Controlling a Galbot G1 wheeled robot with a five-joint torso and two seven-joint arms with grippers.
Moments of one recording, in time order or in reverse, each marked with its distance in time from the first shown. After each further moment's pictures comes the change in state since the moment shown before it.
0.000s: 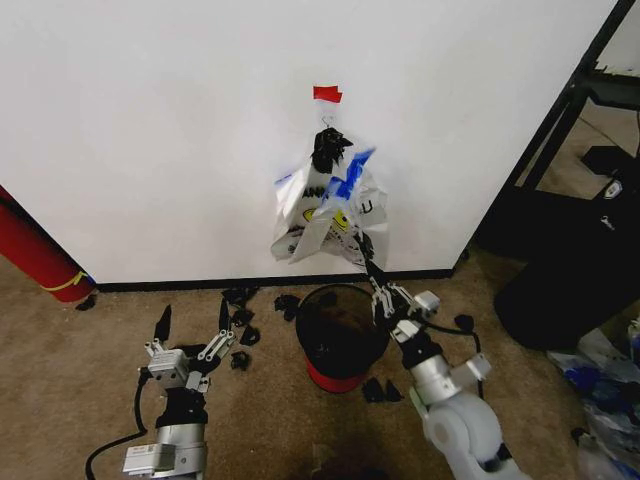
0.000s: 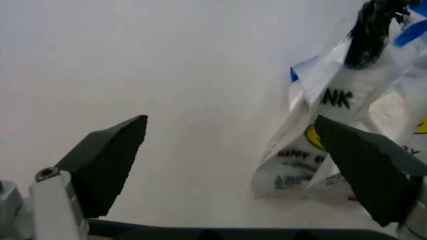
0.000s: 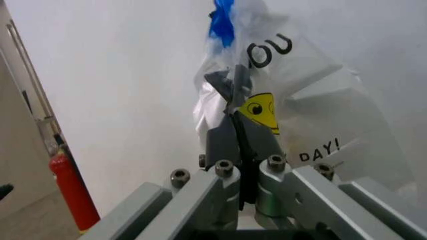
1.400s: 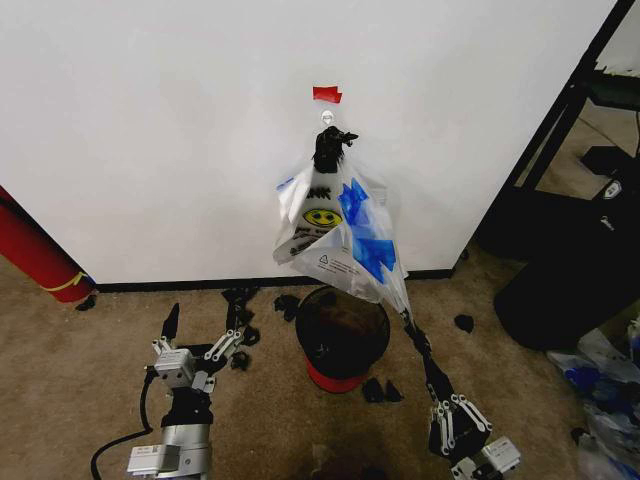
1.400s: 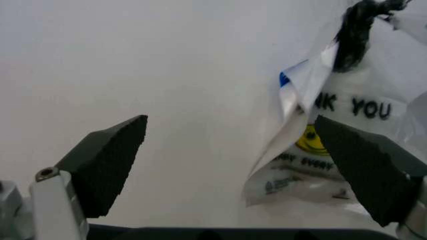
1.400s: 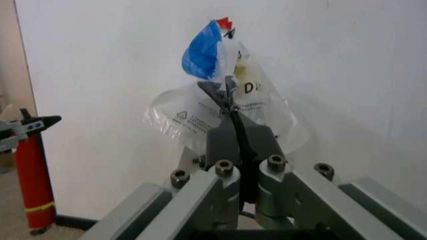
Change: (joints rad) left arm -0.002 0.024 0.032 -0.026 -0.010 0.016 0.002; right arm -0.497 0.079 0.136 0.052 -0.164 0.516 -0.078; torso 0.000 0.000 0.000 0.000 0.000
